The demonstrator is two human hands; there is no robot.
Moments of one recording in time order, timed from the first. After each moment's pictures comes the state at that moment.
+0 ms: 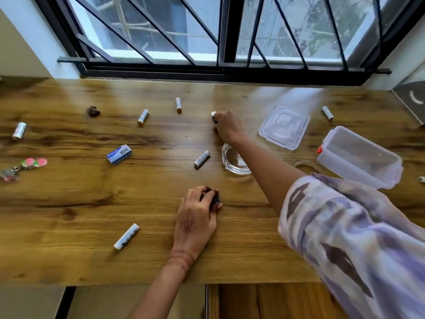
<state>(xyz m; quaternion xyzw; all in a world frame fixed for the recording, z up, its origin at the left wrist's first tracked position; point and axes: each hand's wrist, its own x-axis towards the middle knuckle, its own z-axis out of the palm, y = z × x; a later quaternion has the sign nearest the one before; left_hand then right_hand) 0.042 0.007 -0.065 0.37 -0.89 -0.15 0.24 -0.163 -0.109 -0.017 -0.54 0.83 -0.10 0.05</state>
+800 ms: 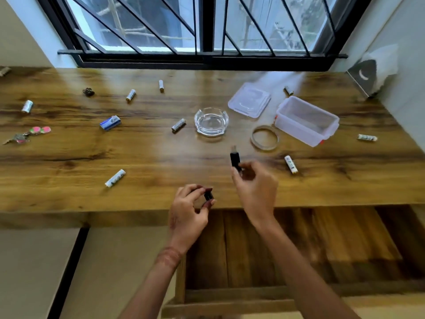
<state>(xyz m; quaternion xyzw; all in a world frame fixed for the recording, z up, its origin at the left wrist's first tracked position) 0.074 0.138 -0.049 0.38 -0.83 -0.29 0.30 -0.060 0.196 -0.009 -0.36 0.80 -0.48 0.00</state>
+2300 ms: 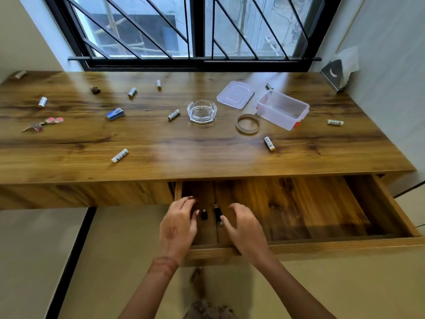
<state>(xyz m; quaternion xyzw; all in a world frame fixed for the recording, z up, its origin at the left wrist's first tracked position) 0.130 0.226 -0.060 0.42 -0.87 -0.18 0.20 0.001 0.329 -0.079 -0.45 0.84 -0.29 0.11</state>
